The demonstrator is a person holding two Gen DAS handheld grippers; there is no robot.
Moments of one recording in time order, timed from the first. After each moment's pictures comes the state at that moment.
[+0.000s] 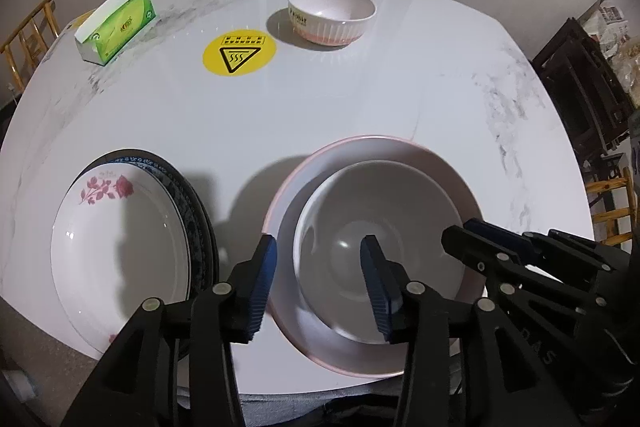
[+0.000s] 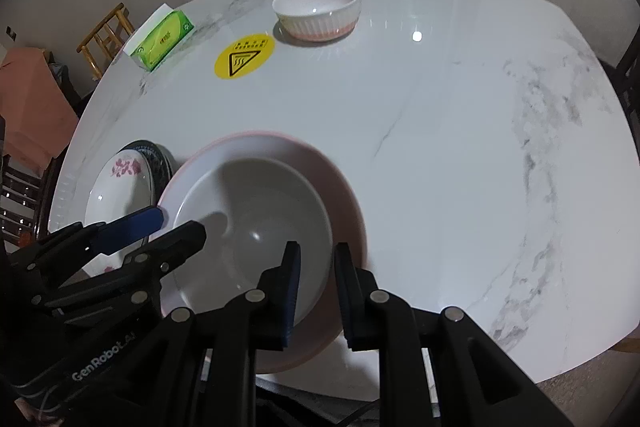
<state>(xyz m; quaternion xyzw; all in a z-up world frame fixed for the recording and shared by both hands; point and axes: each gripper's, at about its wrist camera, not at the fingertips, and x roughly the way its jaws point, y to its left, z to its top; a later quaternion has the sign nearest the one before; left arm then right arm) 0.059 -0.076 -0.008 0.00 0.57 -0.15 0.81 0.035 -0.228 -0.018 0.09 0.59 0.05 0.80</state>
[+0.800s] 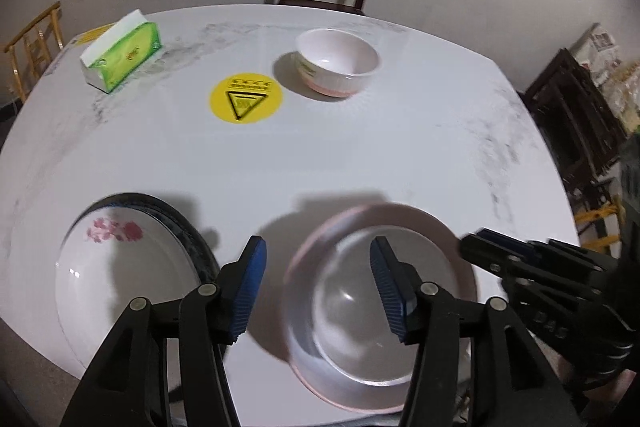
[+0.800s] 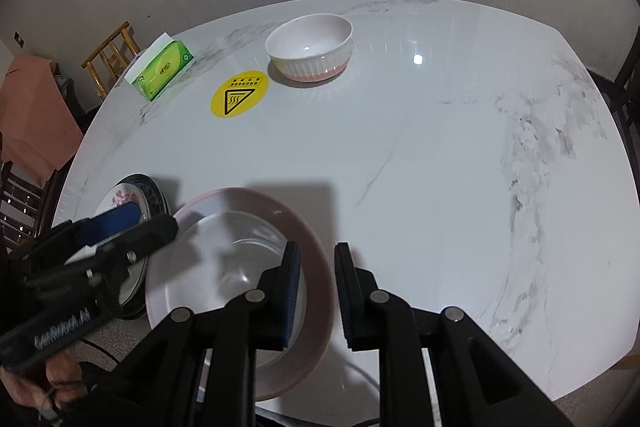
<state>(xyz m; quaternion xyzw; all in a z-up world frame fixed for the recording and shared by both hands) 0.082 -0.060 0.010 -0.03 0.52 -0.14 0.84 0.054 -0.249 -0.005 0.09 0.56 0.05 0.82</state>
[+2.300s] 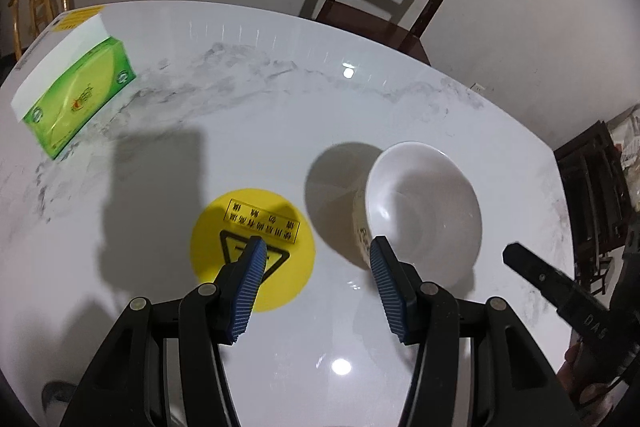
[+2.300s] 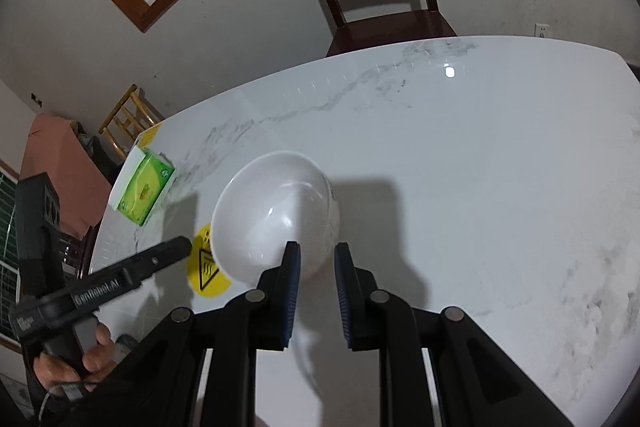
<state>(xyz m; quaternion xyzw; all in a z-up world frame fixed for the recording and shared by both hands) 0.302 -0.060 -0.031 -0.11 0.55 -0.10 0.82 0.273 -0.302 -0.037 0.19 0.51 0.10 0.83</state>
